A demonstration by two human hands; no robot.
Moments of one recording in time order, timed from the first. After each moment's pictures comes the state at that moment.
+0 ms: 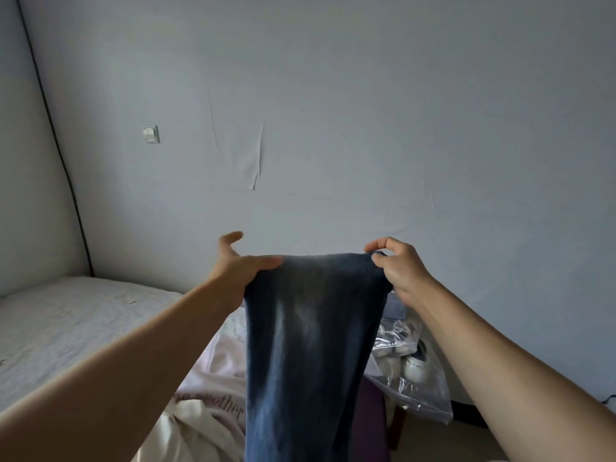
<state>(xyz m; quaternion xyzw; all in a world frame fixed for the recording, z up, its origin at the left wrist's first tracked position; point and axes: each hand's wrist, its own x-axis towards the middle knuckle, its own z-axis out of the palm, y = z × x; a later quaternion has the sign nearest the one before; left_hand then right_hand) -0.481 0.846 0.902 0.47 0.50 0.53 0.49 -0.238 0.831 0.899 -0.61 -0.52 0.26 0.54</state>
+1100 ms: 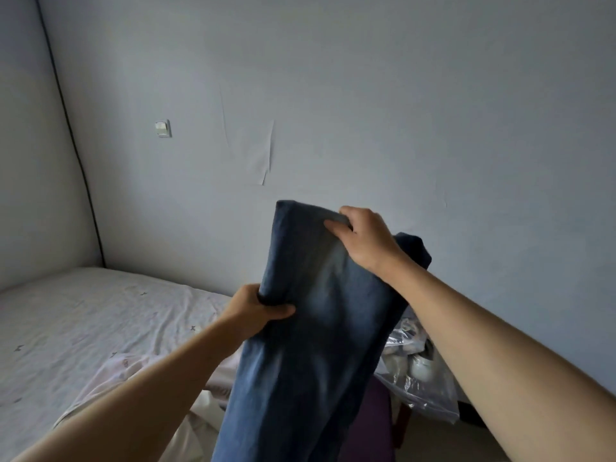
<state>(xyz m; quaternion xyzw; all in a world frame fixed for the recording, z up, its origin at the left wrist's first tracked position) -0.490 0.818 0.854 0.62 0.52 0.41 0.42 -0.302 0.834 0.938 -0.53 -0.74 0.02 0.42</state>
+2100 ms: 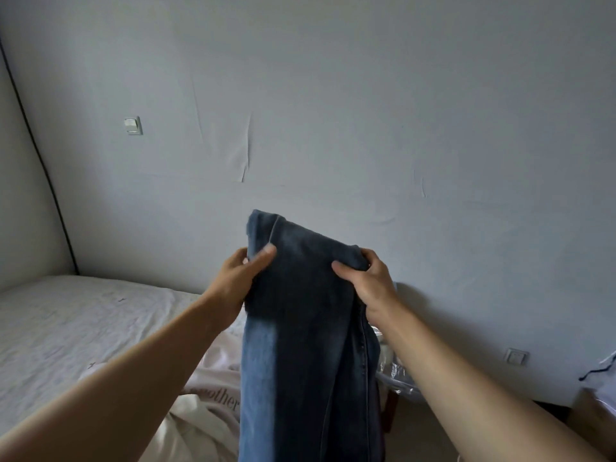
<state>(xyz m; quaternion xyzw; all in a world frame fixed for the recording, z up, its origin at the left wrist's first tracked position) -0.480 0.840 0.873 0.53 0.41 0.50 0.56 -0.280 0.818 0.862 -0.50 -0.42 0.39 0.64</state>
